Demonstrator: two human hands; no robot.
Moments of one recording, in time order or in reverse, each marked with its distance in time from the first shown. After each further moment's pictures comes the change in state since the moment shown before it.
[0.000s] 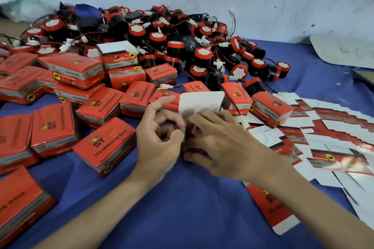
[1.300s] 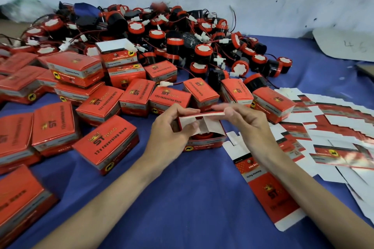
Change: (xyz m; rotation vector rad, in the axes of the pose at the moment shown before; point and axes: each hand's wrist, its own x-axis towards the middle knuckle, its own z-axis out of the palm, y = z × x) left_hand 0.012 -0.005 0.007 0.164 -0.222 -0.294; right_hand -0.016 0.033 0.030 1.341 0.597 0.331
